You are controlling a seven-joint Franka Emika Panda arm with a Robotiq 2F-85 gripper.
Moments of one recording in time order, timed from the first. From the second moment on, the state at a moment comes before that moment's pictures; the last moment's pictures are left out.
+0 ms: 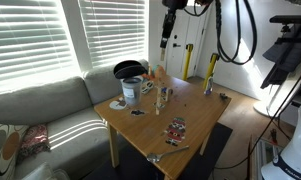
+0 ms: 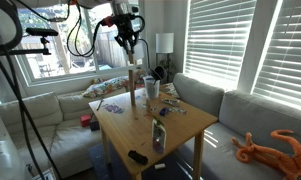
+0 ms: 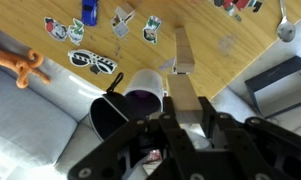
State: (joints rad) arm 0.16 0.01 0.11 -1.37 -0.08 1.60 -0.19
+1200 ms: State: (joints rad) arm 0.01 -0.19 -0.01 -2.01 -0.05 1.81 0.06
